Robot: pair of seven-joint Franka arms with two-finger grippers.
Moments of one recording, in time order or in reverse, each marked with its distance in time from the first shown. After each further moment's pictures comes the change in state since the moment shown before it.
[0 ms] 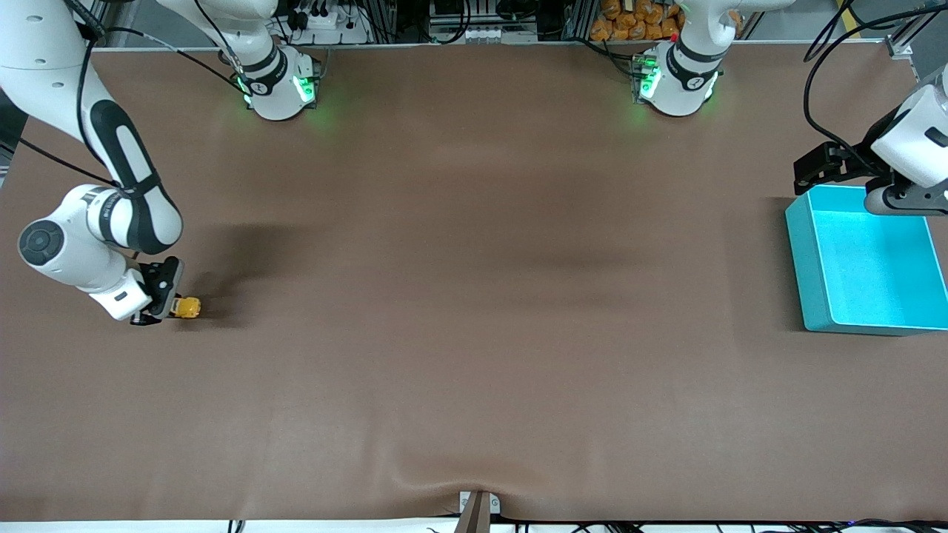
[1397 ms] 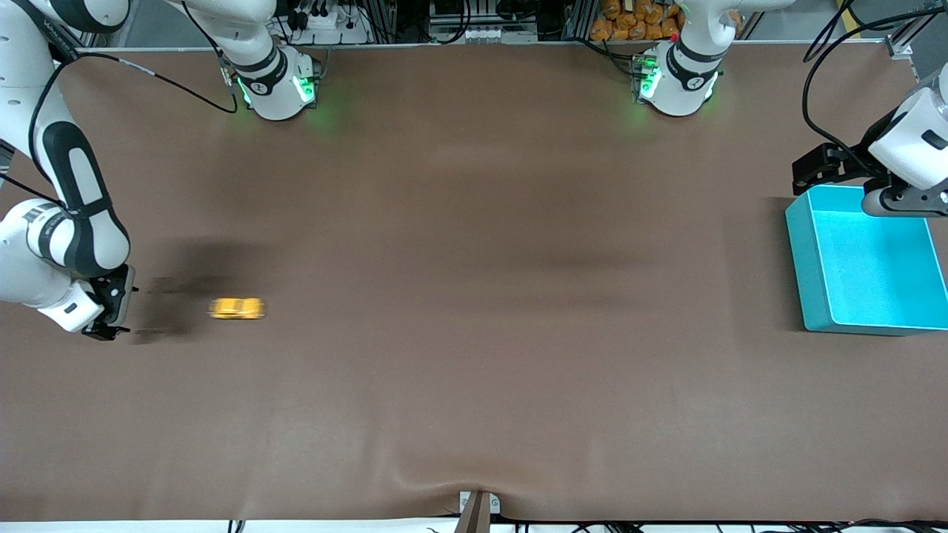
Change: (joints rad) left arm 0.000 0.000 0.000 -0.013 0.000 -0.001 -0.001; right arm -0.120 0.106 0.018 0.231 0.001 -0.160 -0.191
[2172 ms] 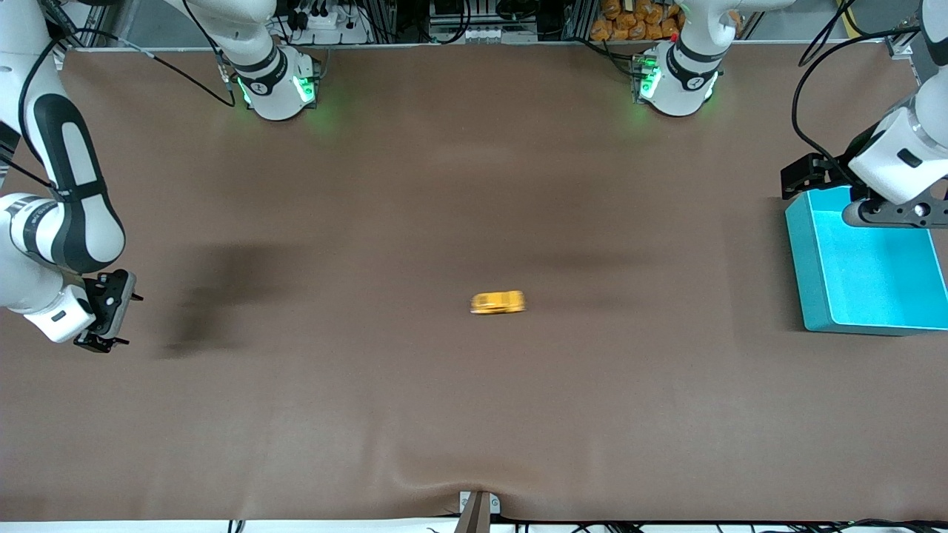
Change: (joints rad) left arm 0.001 0.004 0.000 -0.062 0.000 0.022 0.000; right arm 0.003 -0.110 0.113 0.018 0.001 -0.106 0.211
